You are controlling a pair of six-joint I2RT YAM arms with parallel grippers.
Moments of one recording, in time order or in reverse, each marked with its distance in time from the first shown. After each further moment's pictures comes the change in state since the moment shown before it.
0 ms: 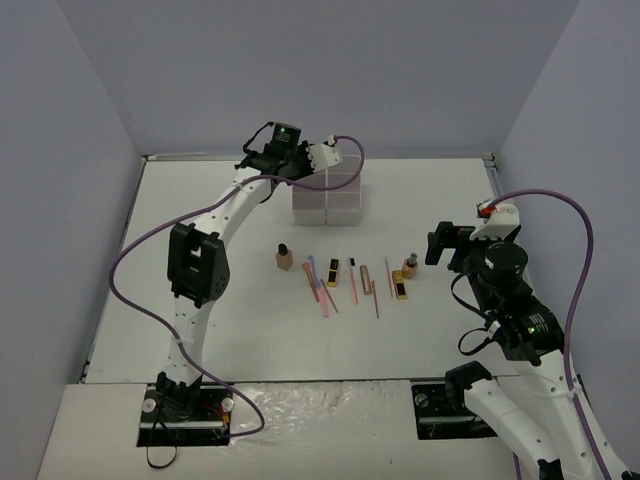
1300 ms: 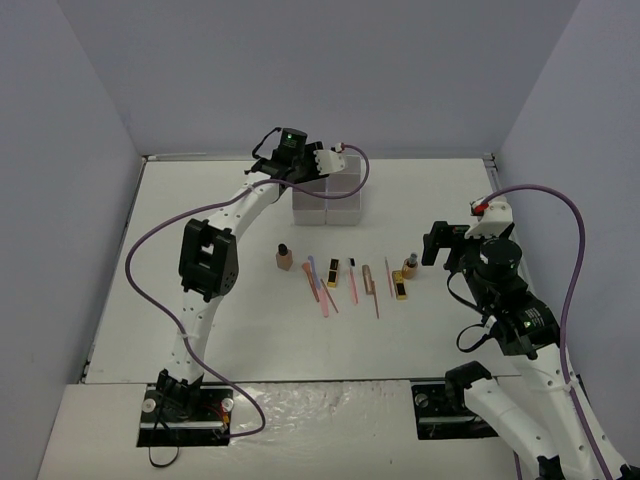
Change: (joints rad) left arm 0.000 0.128 0.034 0.169 -0.001 0.113; right arm 0.000 0.029 0.000 -0.011 -0.032 0.006
